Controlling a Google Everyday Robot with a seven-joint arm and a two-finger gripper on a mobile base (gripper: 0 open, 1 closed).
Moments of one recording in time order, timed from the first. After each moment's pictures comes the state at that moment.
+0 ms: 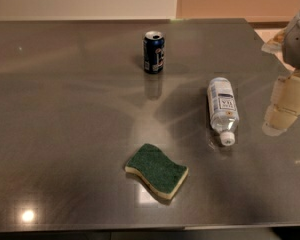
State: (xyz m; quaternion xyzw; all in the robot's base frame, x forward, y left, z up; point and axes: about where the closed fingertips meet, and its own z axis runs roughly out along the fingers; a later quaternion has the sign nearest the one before) arm 0.438 -0.217 0.976 -0.60 0.78 -0.03 0.16
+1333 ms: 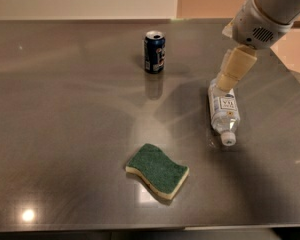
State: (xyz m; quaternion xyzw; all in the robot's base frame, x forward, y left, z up) arm 0.552 -0.173 0.956 -0.59 0.77 0.01 0.22
